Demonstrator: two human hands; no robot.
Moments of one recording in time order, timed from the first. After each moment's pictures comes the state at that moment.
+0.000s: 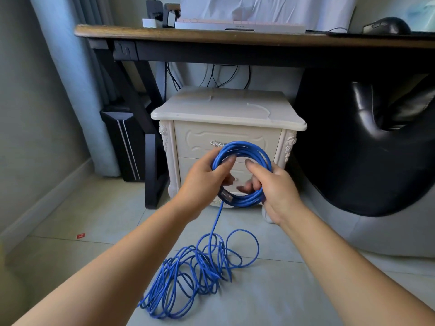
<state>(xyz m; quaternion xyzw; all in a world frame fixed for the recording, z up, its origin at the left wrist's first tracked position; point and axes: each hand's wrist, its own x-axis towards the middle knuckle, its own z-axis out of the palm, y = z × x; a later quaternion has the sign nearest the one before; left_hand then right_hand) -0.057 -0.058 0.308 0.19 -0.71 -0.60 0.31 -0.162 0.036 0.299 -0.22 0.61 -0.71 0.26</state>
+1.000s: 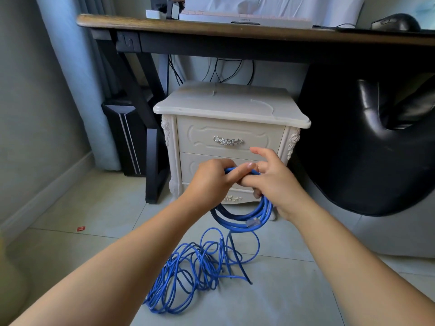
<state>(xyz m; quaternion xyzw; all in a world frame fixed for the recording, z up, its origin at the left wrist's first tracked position) -0.064 -0.063 0.302 0.23 -0.86 -0.38 0.26 -0.162 0.043 0.311 -0.34 0.71 -0.57 0.25</state>
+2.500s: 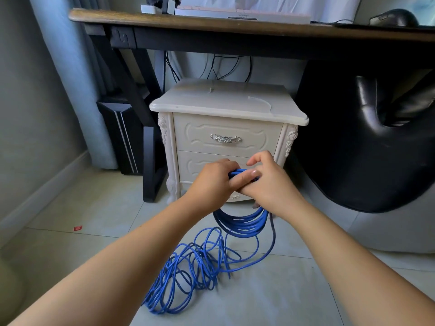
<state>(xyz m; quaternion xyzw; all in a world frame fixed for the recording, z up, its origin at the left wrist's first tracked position) -0.072 -0.066 0.288 0.18 -0.89 -0.33 0.24 -0.163 0.046 0.304 -0.39 0.81 -0.42 0.16</state>
